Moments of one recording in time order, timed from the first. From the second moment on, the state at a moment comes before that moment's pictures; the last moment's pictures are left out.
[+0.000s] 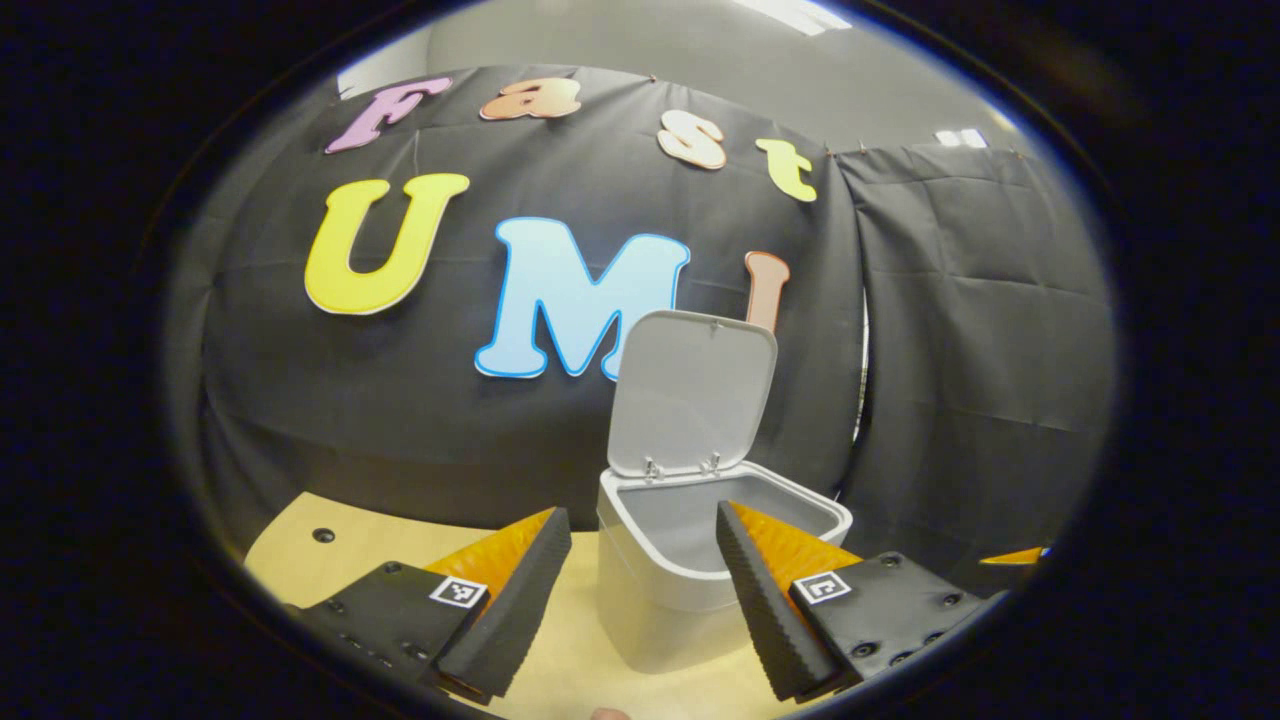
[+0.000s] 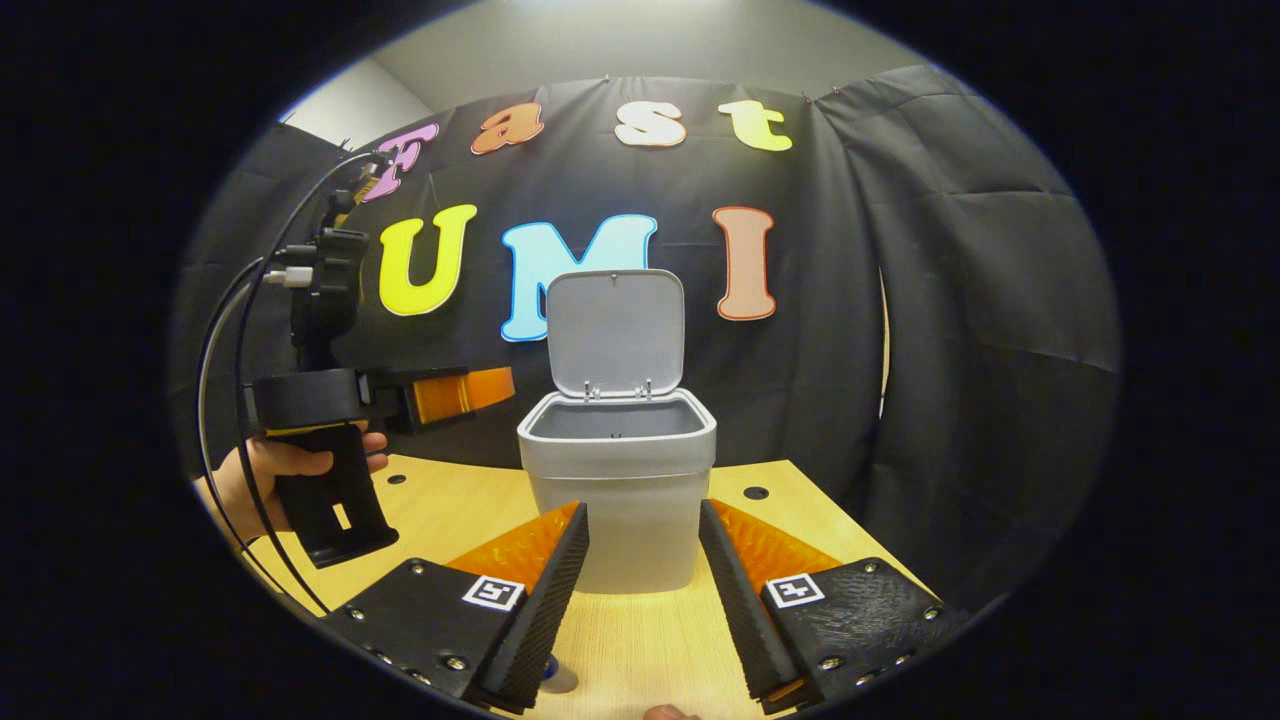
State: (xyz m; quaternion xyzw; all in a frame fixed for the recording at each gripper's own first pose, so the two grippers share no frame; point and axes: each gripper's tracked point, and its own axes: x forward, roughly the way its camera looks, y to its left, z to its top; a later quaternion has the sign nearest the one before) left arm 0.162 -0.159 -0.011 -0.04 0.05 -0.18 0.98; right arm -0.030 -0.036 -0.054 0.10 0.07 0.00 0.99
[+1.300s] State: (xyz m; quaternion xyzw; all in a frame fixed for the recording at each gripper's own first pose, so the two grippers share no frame) left arm 0.070 -0.053 0.019 -0.02 0.00 -0.07 1.00; right arm -0.040 0.065 -0.130 0.04 0.19 0.16 0.97
